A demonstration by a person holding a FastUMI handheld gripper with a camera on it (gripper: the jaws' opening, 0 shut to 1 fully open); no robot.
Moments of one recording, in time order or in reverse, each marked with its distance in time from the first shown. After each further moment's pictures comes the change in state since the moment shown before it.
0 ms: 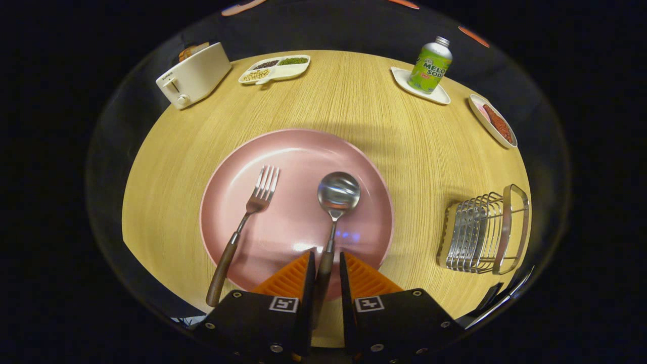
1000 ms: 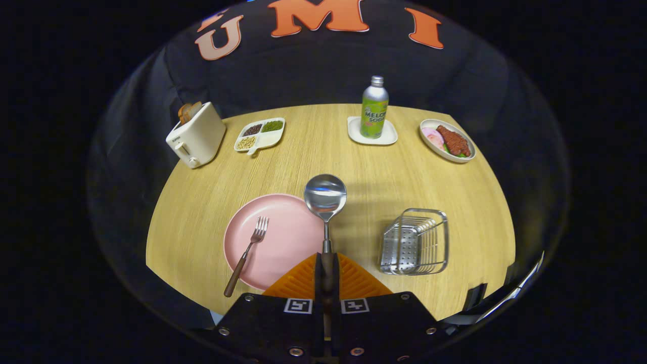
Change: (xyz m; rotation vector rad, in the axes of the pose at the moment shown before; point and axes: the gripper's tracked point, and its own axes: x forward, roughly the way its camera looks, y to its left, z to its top) arm -0.120 -0.086 0.043 0.153 -0.298 0.007
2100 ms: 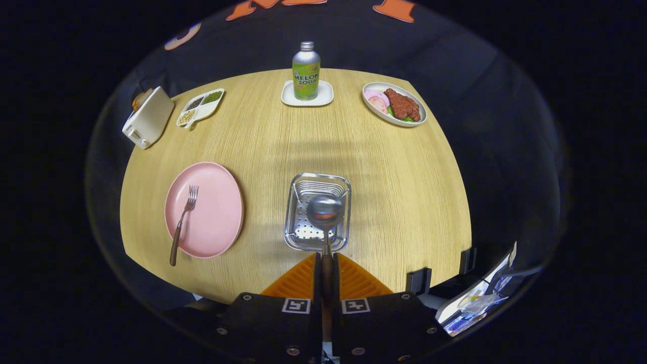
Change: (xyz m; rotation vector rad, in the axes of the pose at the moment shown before) arm -0.010 -0.107 -0.038 -0.006 0.288 -0.180
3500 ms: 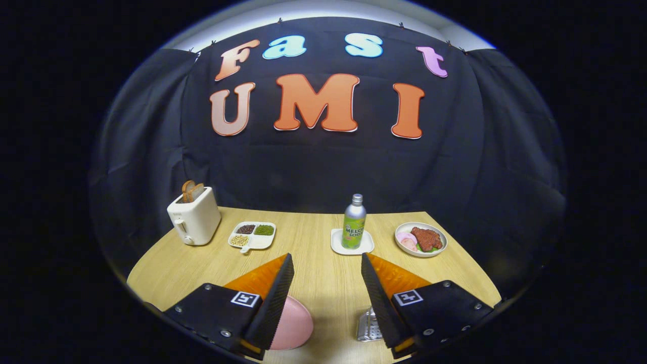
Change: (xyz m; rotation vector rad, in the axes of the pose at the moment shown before) arm -0.087 0.115 0.134 0.030 -0.913 0.108
